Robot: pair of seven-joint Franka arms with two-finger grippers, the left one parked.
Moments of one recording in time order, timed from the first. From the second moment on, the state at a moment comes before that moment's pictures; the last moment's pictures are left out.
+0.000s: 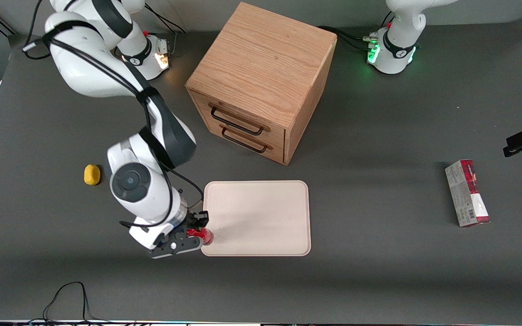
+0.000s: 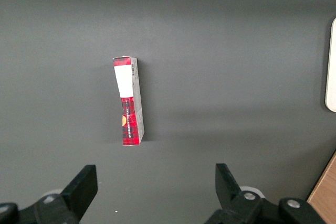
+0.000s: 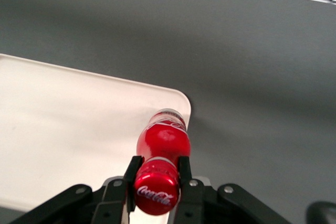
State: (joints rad) arm 0.23 0.91 0.32 -0.93 -0.29 1.92 0.32
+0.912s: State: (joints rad) arm 0.24 0.96 0.32 -0.95 -0.29 1.98 0.34
